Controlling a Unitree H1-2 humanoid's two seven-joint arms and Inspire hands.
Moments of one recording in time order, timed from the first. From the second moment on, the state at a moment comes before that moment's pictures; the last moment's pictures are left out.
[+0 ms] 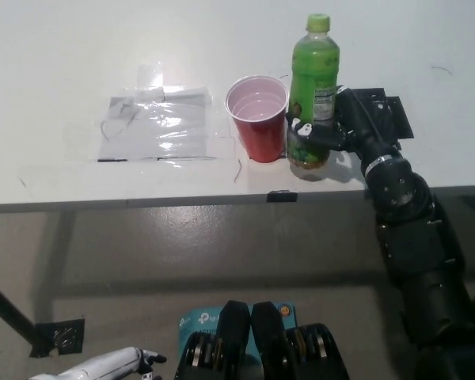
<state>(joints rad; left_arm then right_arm) -0.04 0.47 -0.21 -0.41 0.57 0.45 -0.92 -0.85 -0.01 -0.19 0.80 -0.51 -0.16 0.08</state>
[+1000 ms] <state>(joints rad) -0.03 0.46 -0.21 -0.41 0.57 0.45 -0.91 -0.83 -0.14 0.17 0.98 -0.64 -0.31 -0.43</state>
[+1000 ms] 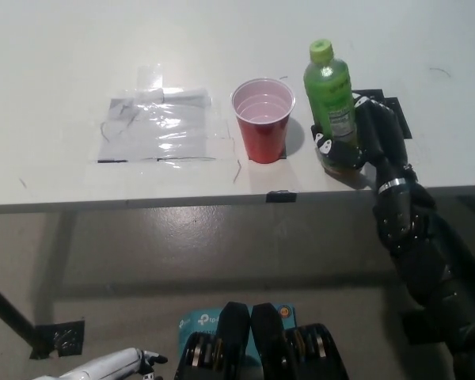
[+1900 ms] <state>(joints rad) -0.03 0.46 -0.20 -0.42 0.55 0.46 -0.84 -0.91 -0.10 0.20 1.17 -0.60 -0.25 -0.65</state>
